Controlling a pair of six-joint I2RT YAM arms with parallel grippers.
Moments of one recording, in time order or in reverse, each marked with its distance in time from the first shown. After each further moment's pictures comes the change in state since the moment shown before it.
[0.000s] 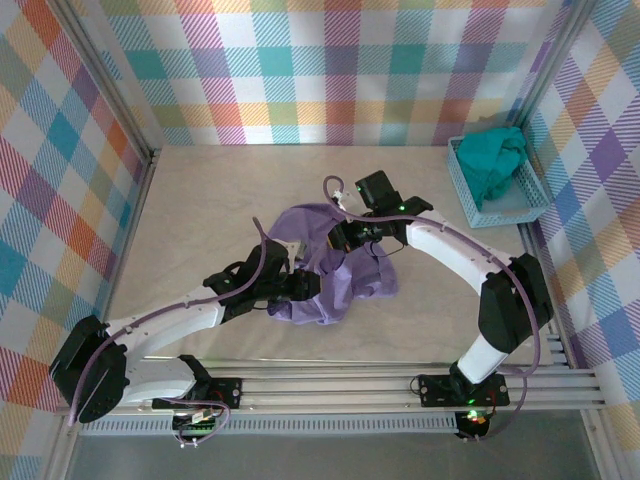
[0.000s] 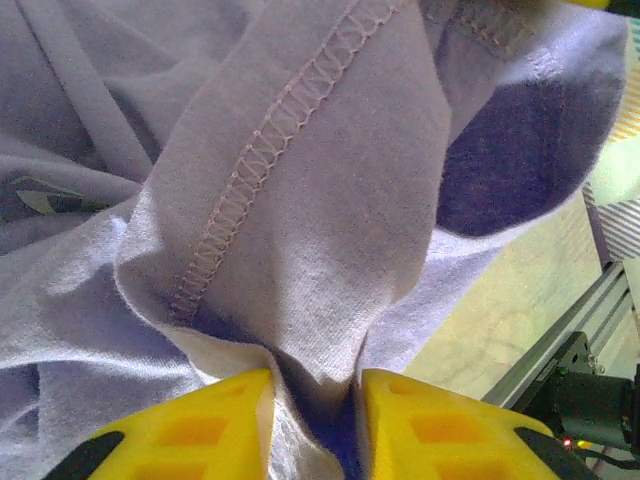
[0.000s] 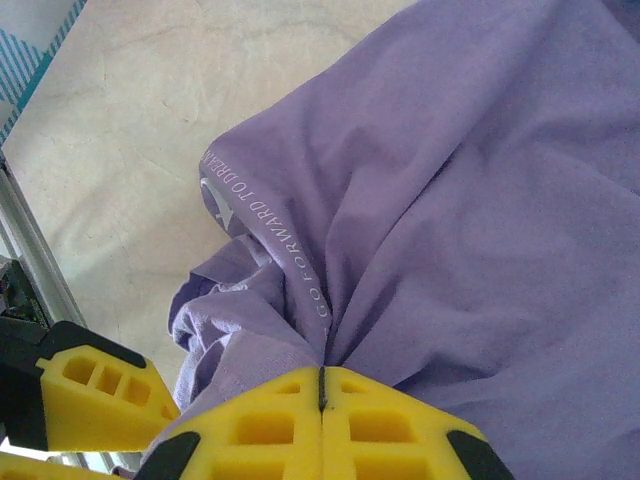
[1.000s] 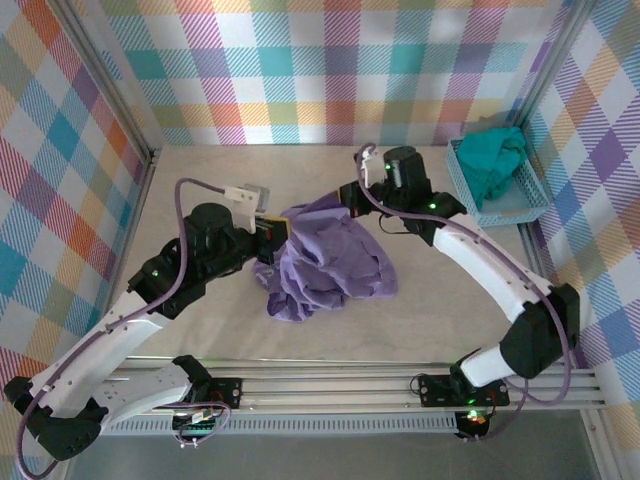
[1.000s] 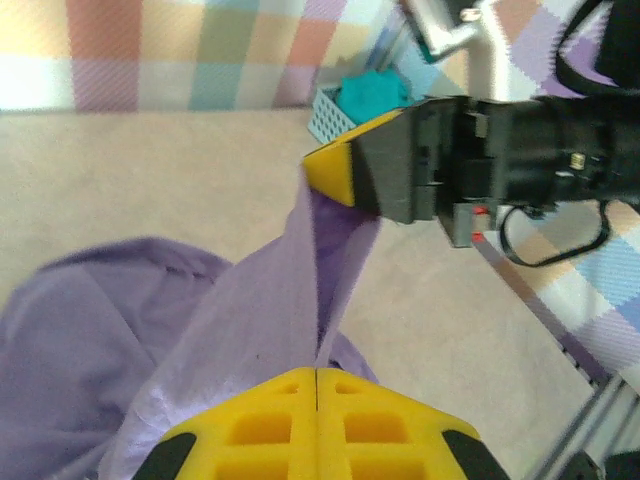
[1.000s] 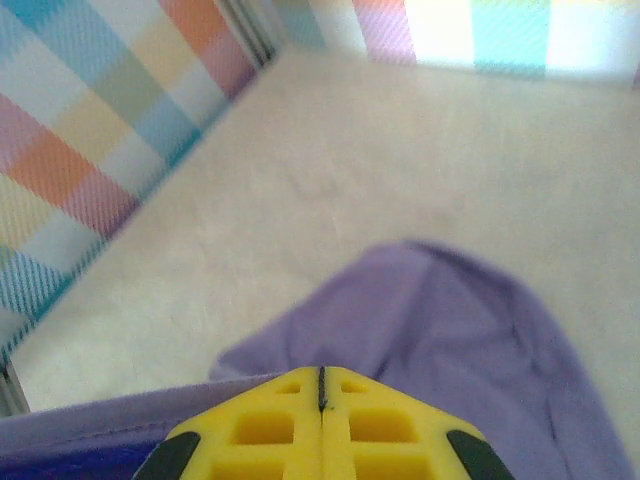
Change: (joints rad) left arm 0.061 -0.240 0.455 -0.327 -0.218 0.315; right arm -0.050 -0.191 0.034 0.250 0.166 0.145
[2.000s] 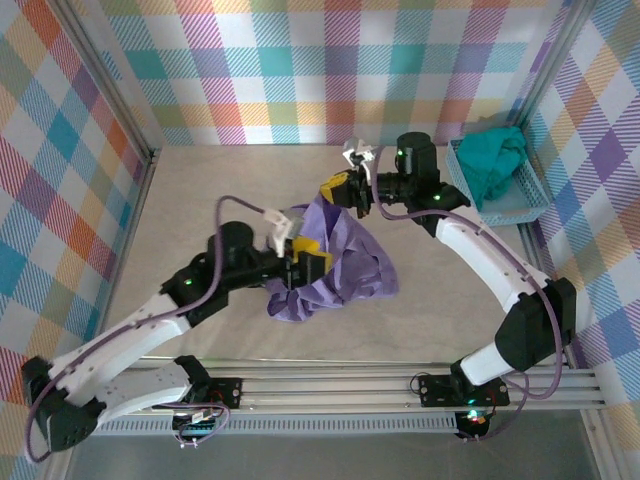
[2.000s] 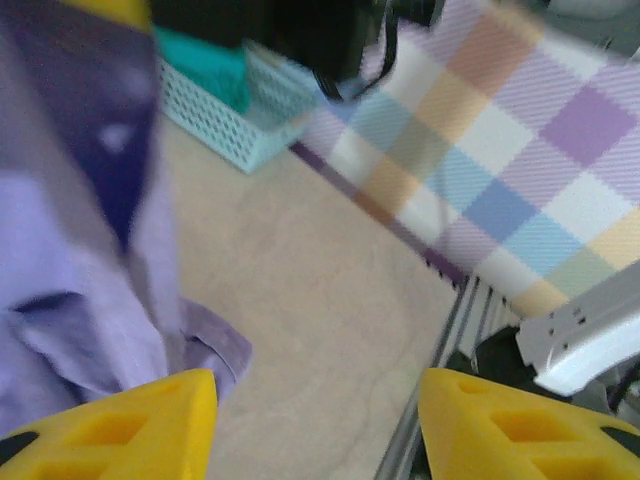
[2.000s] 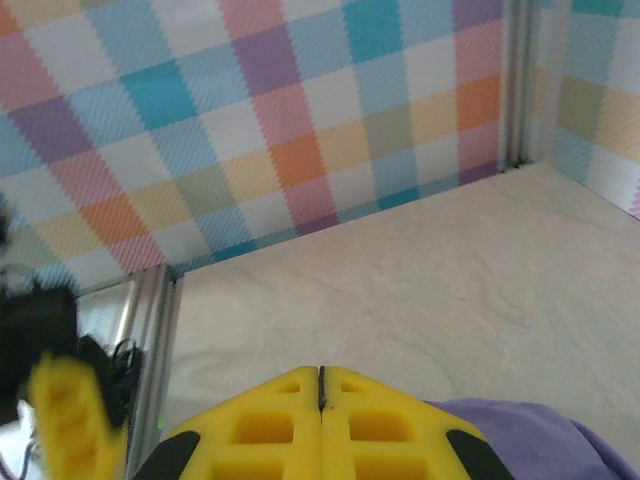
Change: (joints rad) left arm -0.066 -0.017 -0.242 0.315 0.291 0.022; right arm -0.077 0.051 0.029 0.171 -0.641 -0.316
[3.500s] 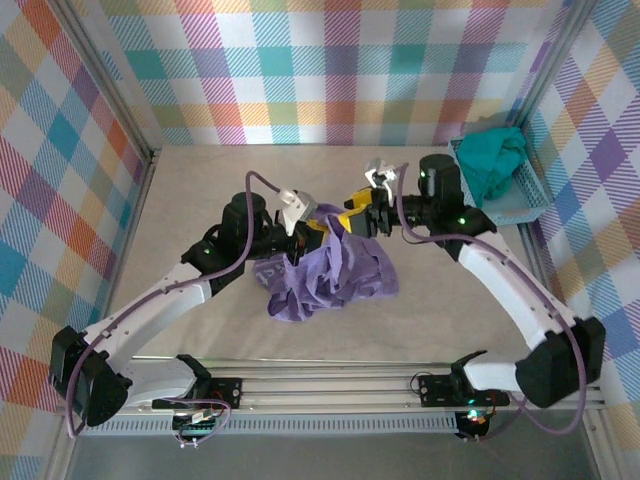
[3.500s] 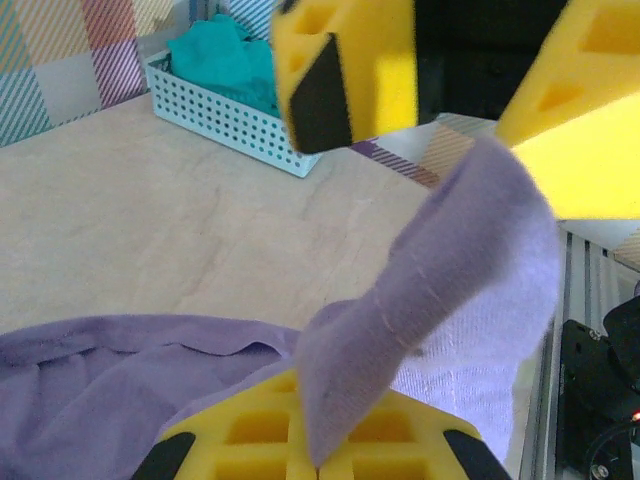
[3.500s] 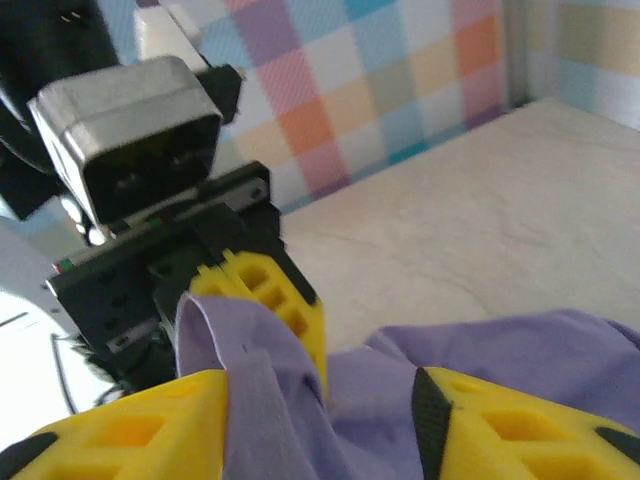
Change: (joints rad) left arm 0.131 0.246 0.092 0.051 0.144 0.303; right arm -0.021 -0.234 -0.205 -0.108 0.071 0.078
